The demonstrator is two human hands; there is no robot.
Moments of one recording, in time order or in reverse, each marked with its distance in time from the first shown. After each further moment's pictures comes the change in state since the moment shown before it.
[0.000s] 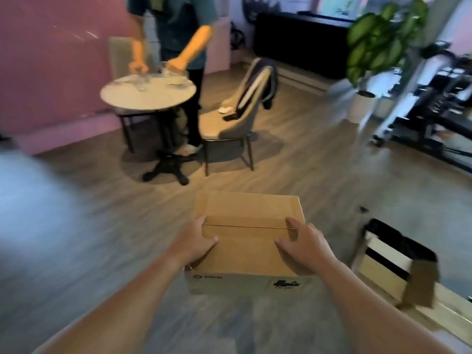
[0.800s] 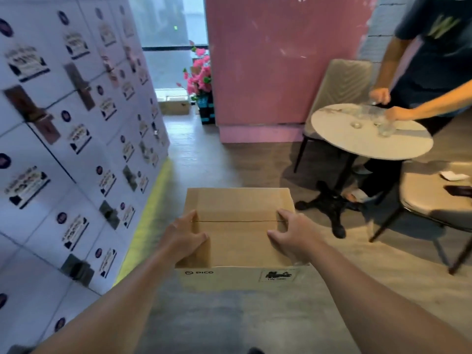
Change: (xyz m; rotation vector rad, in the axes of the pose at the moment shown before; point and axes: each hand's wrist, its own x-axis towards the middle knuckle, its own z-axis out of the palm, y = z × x) left_hand 0.000 -0.357 -0.391 -0.110 0.601 -0.606; right_hand 0.163 -0.592 0.242 -0.162 -0.366 -0.738
